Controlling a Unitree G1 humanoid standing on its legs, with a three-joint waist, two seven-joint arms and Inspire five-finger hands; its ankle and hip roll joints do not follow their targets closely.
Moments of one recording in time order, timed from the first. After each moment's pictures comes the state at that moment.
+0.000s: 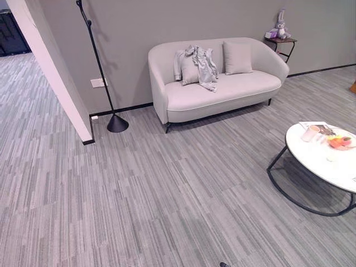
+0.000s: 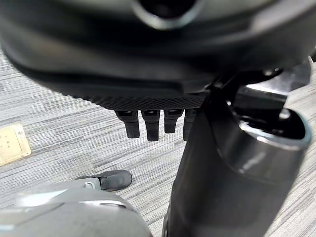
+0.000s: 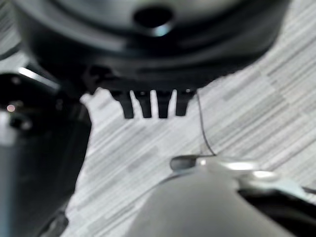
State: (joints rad) left arm -0.01 0.19 -0.18 1.37 -0.30 -0.10 0.01; right arm 0.01 -0.20 0.19 1.33 0.41 -0.03 -0.02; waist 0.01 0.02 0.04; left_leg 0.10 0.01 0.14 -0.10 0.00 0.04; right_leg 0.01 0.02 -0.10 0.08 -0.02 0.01
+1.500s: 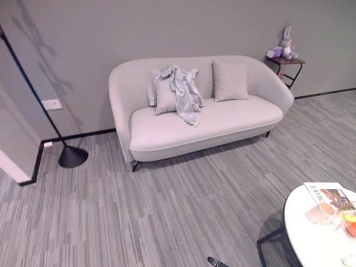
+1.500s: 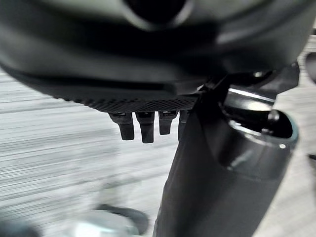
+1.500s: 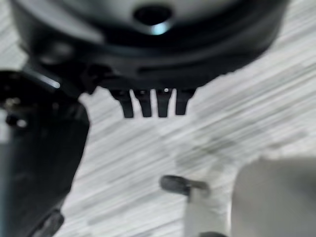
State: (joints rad) left arm -0.02 0.21 -0.08 1.45 -0.33 -0.10 0.04; right arm -0.05 -0.15 0.27 1.34 0.35 -0.05 0.02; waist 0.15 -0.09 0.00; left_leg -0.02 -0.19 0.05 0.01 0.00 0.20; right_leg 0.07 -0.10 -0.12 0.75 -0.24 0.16
